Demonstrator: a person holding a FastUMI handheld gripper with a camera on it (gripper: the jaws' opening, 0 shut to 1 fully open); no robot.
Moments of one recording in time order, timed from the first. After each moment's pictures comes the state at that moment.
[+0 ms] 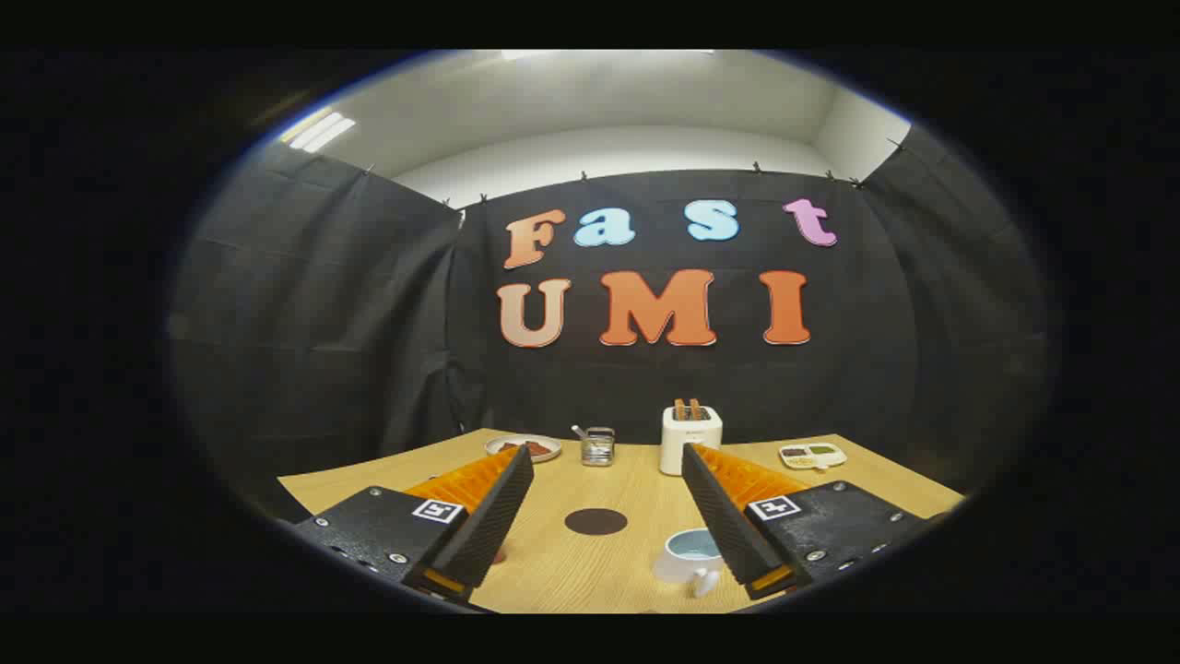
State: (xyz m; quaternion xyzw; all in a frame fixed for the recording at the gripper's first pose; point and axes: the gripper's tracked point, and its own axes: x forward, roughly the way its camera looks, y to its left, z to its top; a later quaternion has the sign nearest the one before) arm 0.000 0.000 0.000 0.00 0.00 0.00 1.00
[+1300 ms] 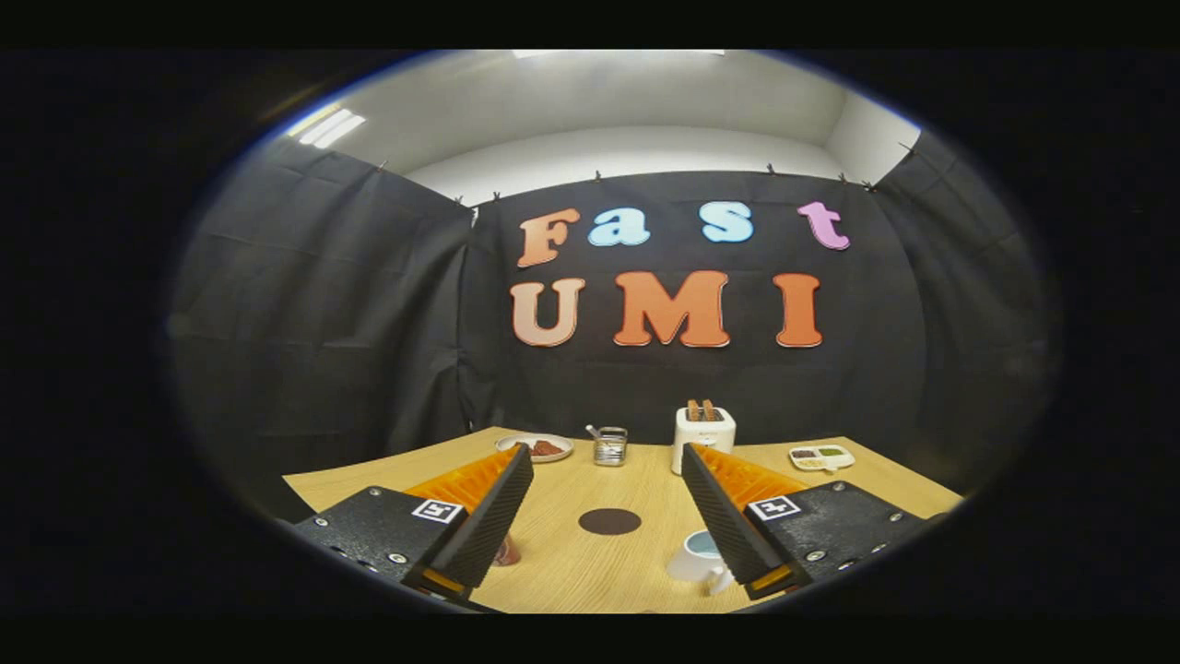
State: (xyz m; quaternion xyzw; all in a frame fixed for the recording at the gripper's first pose) arm -0.002 0.029 -0.004 0.00 0.01 0.02 1.00
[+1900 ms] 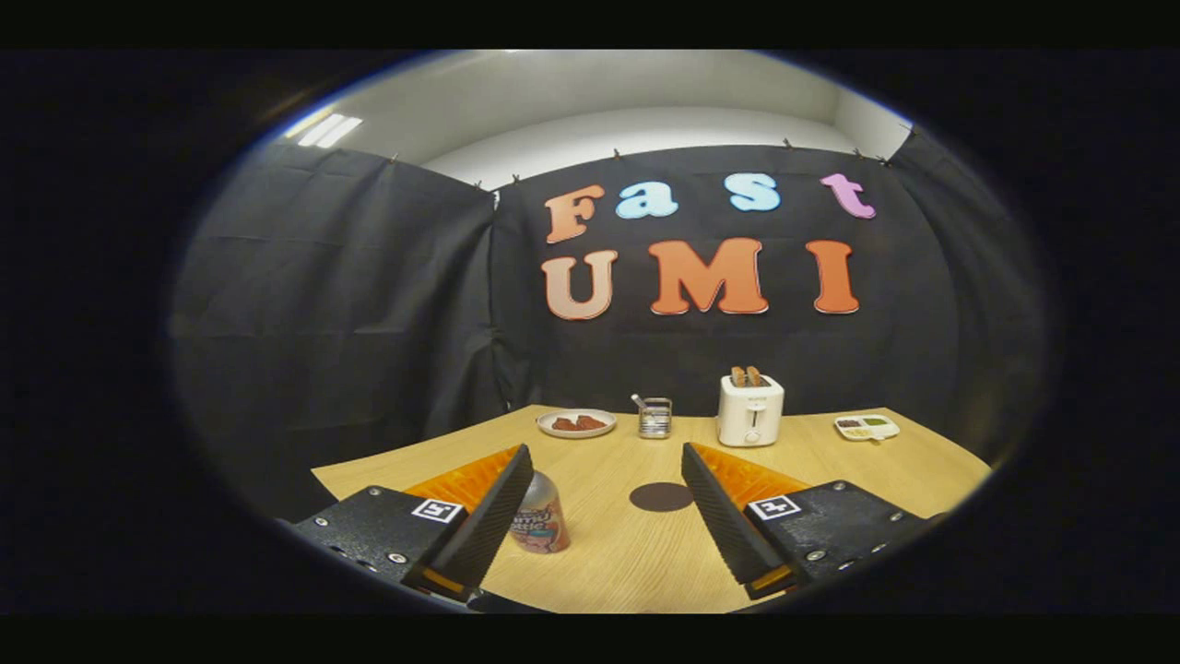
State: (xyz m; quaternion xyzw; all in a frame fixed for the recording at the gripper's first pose) arm -0.005 0.078 -0.052 0.02 0.05 0.07 1.00
